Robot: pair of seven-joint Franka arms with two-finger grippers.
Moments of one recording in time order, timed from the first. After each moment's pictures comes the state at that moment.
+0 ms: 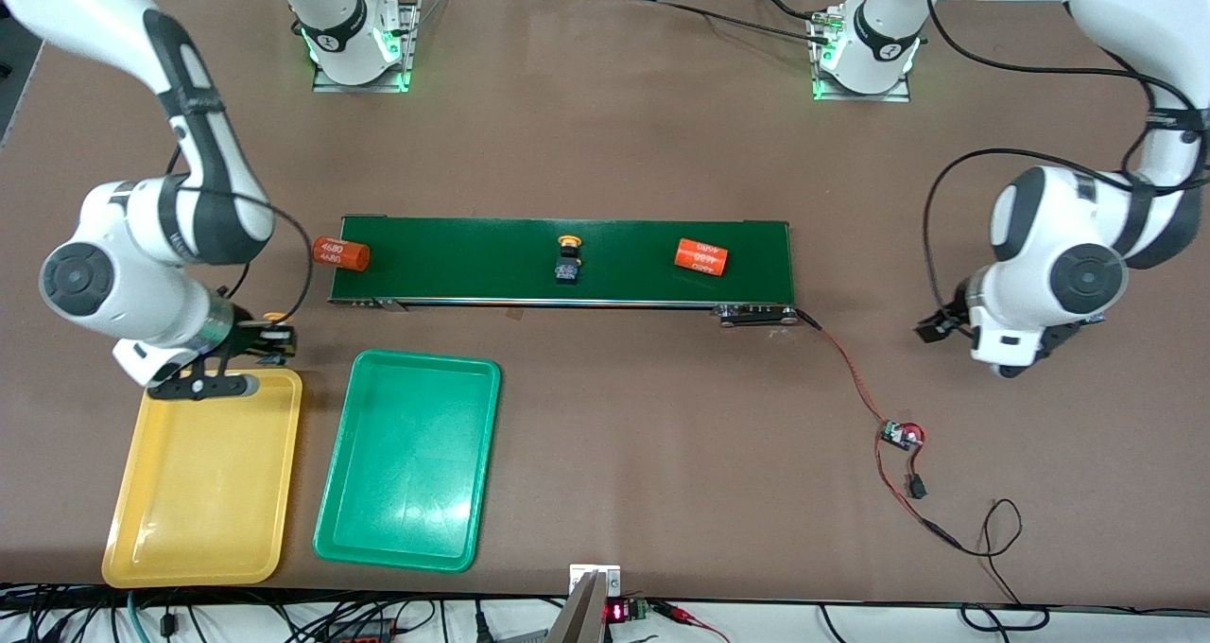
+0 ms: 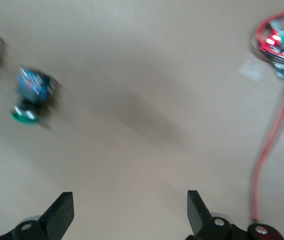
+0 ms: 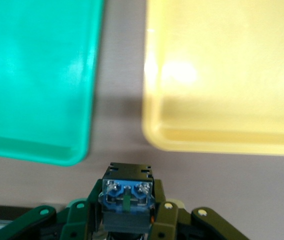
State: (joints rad) left arm 0.27 0.41 -0.27 -1.86 0.27 2.02 -0.73; right arm -0.09 0.52 0.12 -1.67 -0.09 2.16 -0.02
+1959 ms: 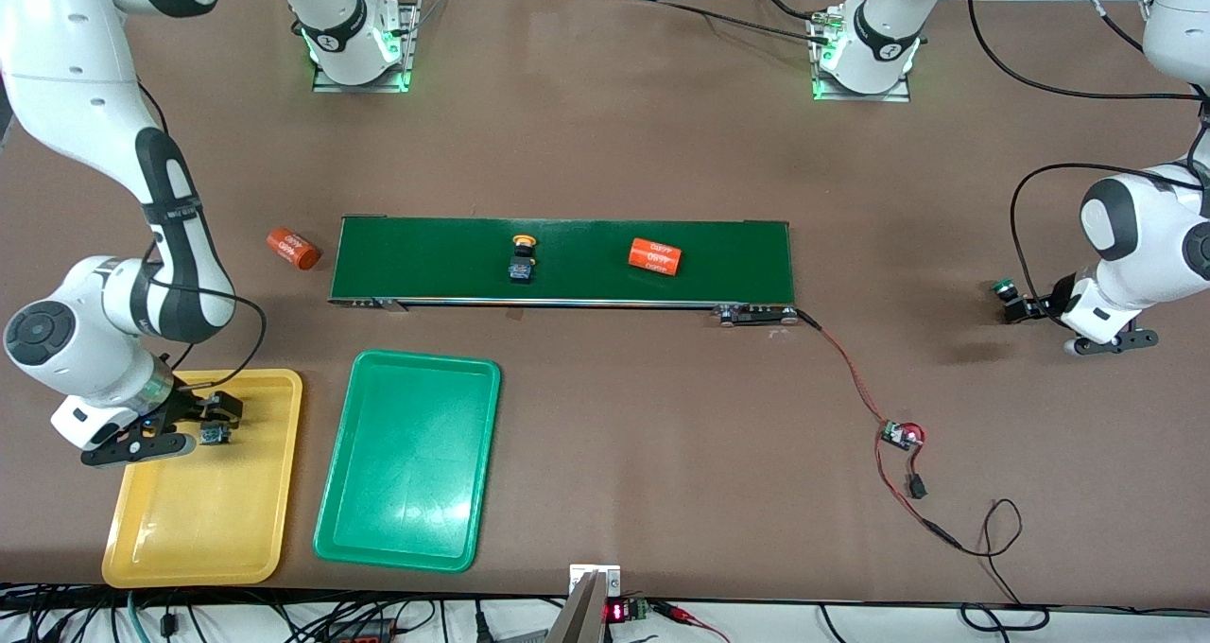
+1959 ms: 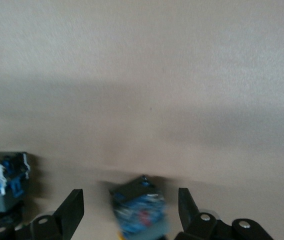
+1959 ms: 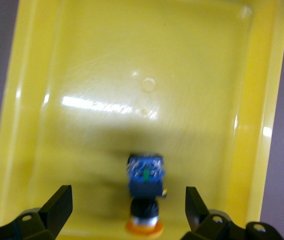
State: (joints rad) left arm 0.51 0.53 -0.13 -2.01 0.18 2.45 0.07; right arm -0.10 0.75 -0.01 -1.46 -0.09 2.37 -0.21
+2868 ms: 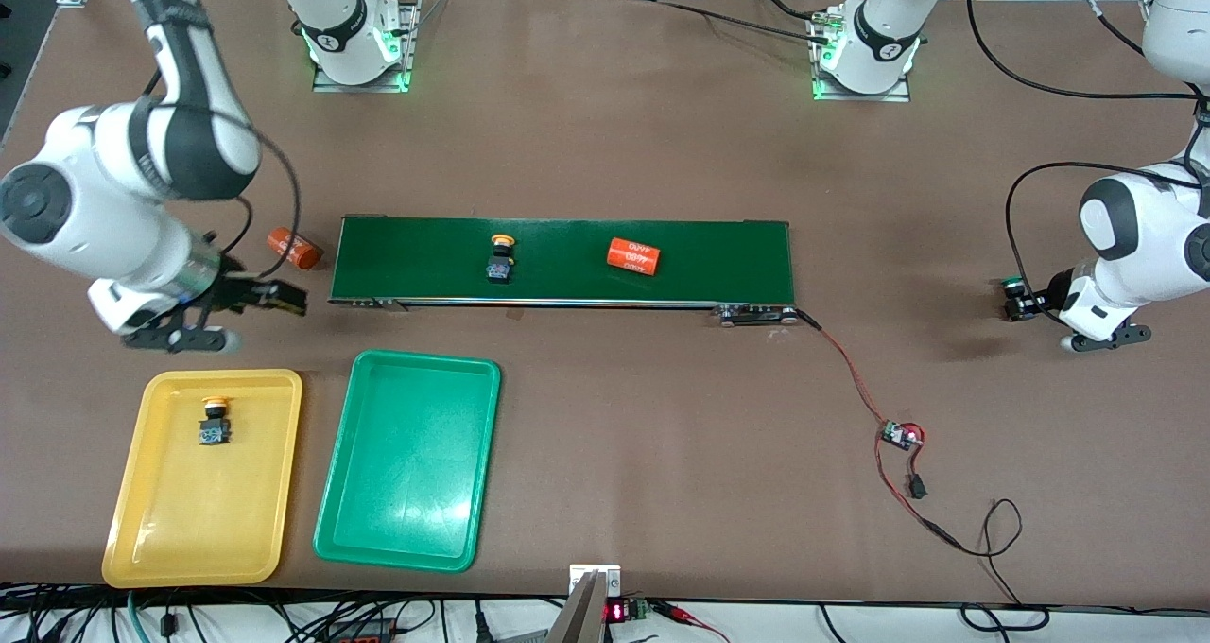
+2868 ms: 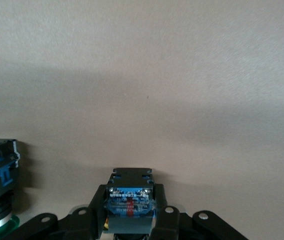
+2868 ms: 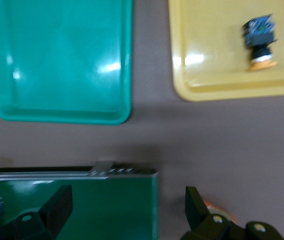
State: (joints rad) left arm 0.51 0.52 -0.14 -2.01 0.16 2.42 0.08; right arm 0.03 0.22 0.12 -1.86 0.02 2.06 0.21
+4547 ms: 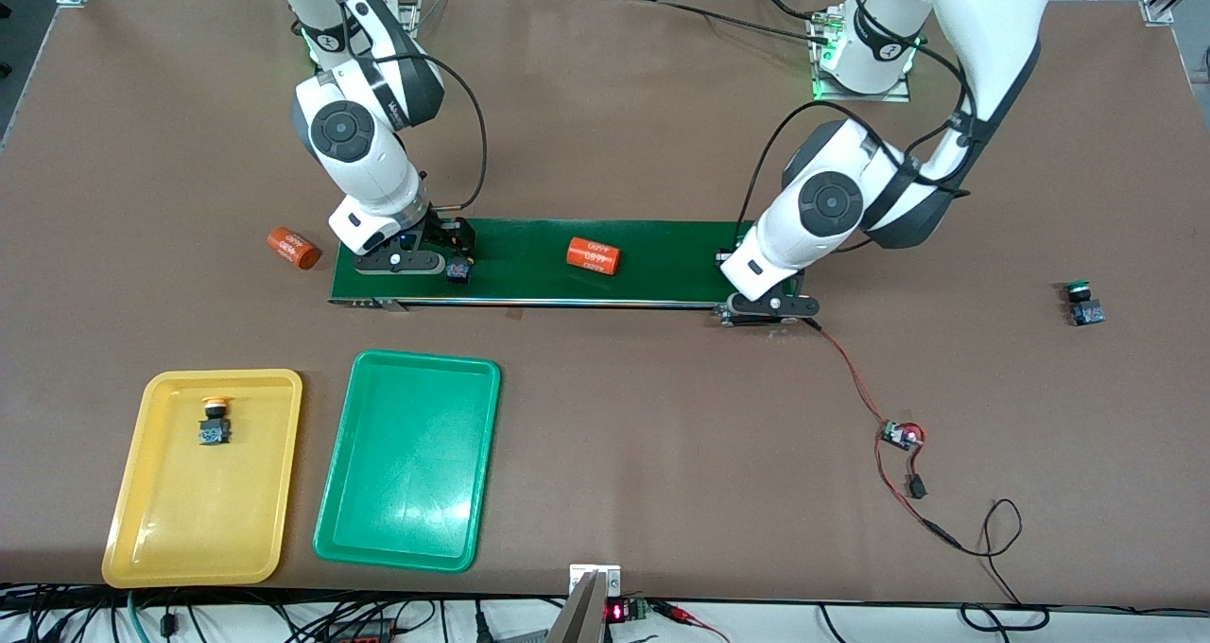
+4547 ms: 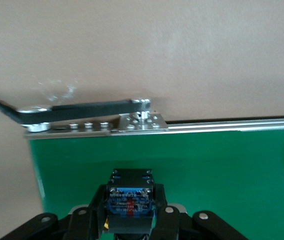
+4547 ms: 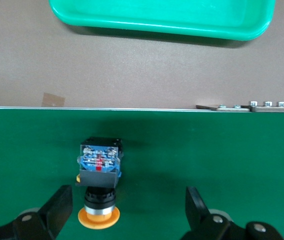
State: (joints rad) left arm 0.11 0.48 -0.64 -1.94 0.15 2.21 -0.57; right arm 0.17 0.22 0.30 -2.23 -0.10 2.44 0.53
